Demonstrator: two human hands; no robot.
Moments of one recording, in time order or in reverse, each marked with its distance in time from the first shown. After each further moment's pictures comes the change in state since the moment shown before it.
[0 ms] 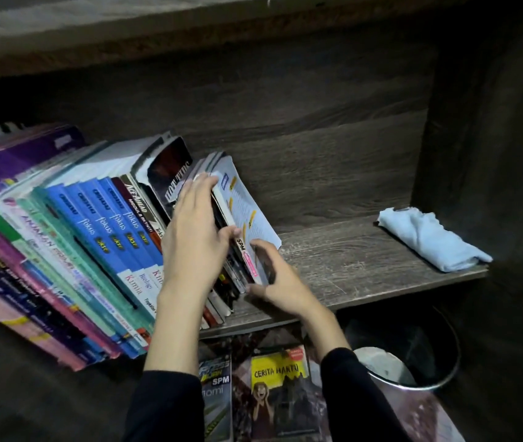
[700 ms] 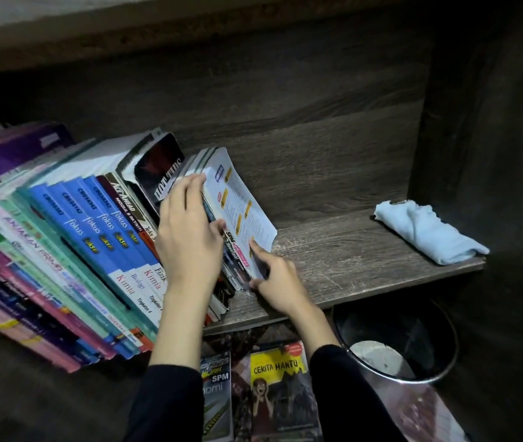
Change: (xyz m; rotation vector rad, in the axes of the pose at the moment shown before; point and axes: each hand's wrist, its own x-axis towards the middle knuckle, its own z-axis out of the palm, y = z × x) left_hand -0.004 0.003 0.017 0.109 0.177 -0.028; right_hand -0.001 -0.002 -0.001 -0.213 0.042 0.090
